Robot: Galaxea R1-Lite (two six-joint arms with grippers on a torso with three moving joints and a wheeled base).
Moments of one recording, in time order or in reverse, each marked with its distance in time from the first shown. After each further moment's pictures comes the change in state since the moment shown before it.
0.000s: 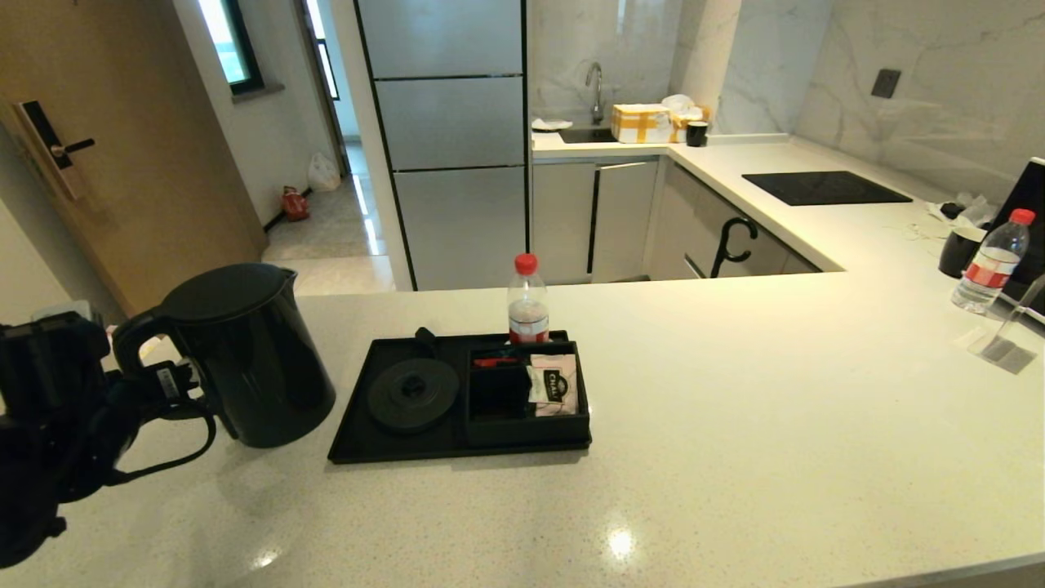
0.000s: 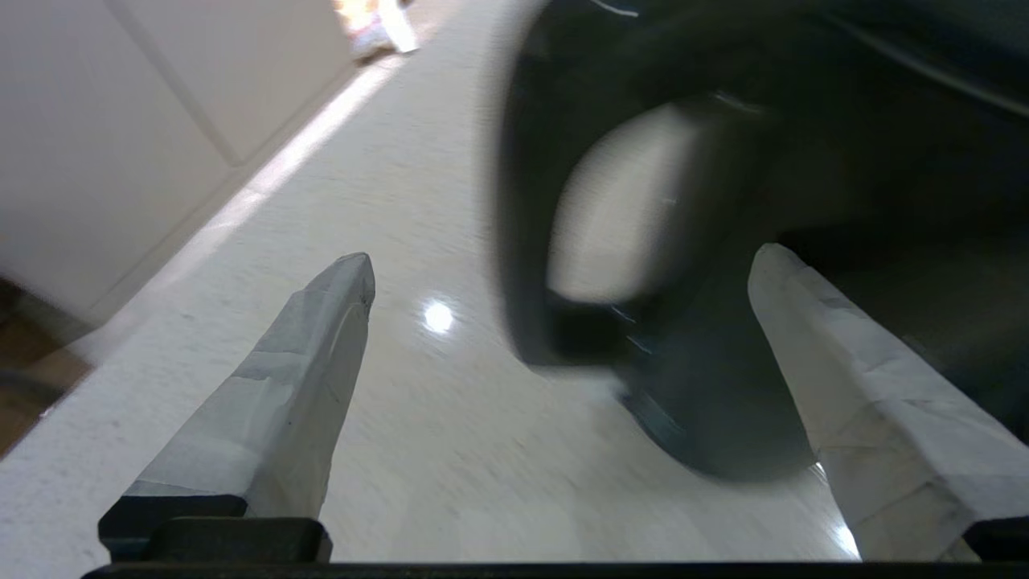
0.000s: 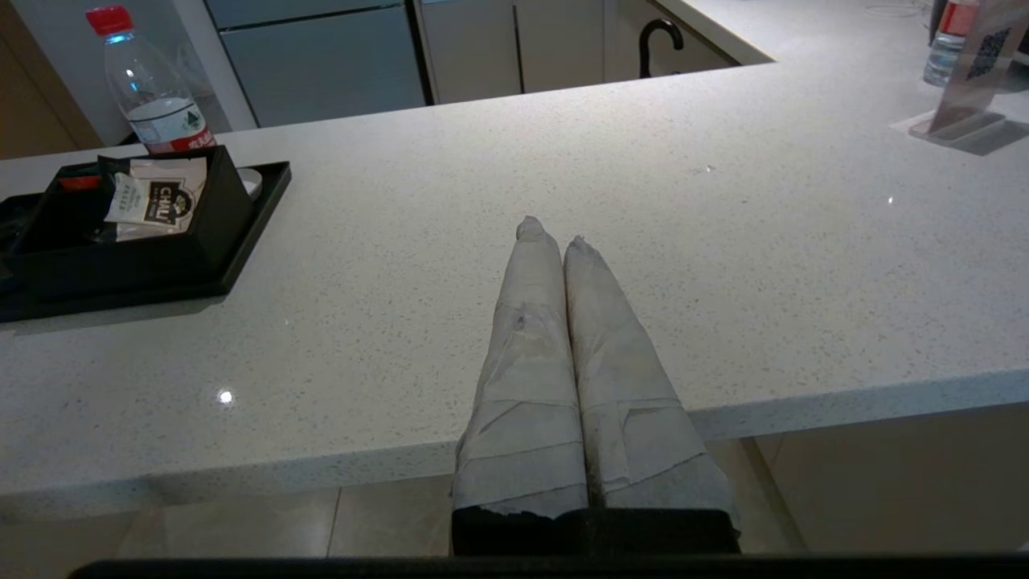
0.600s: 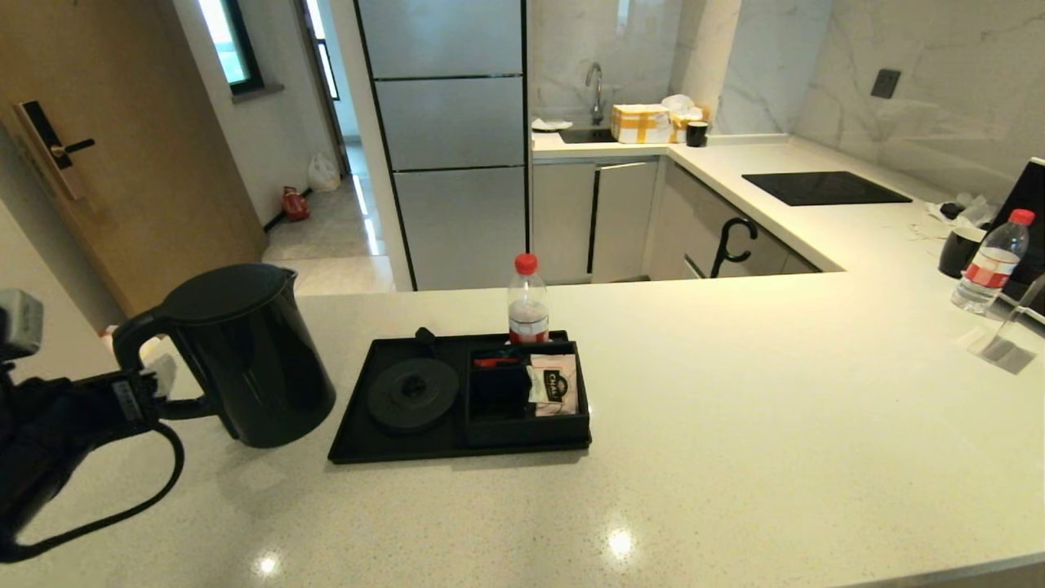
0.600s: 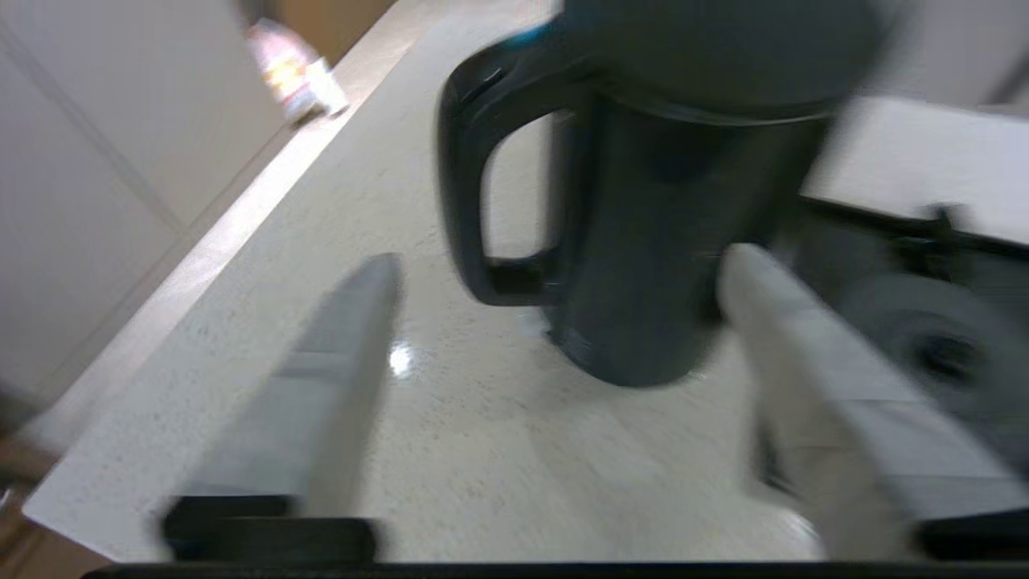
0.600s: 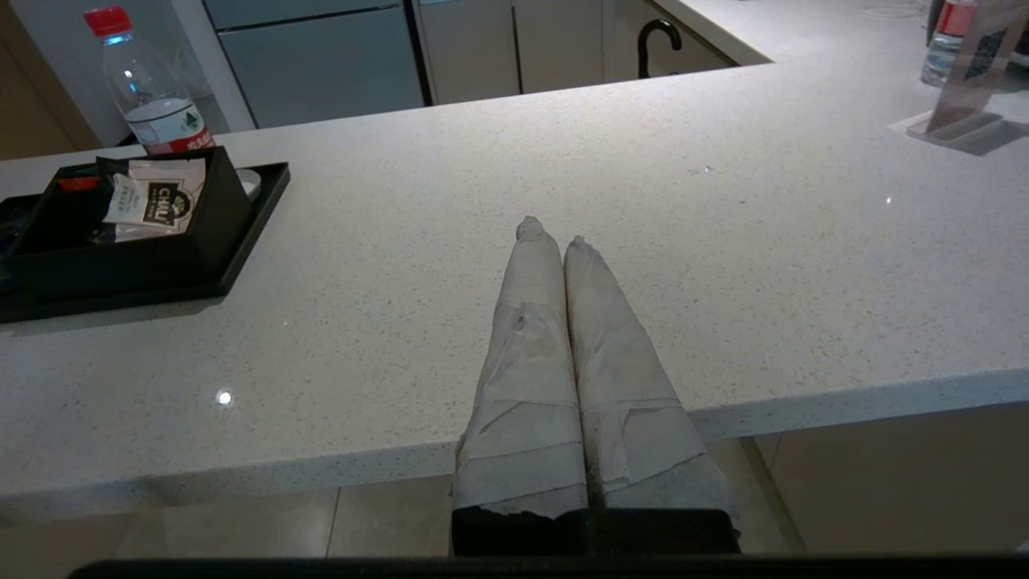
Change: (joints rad) left arm -0.120 -0.419 0.076 0.255 -0.030 0.030; right arm 0.000 0.000 0.000 0.000 0.000 0.000
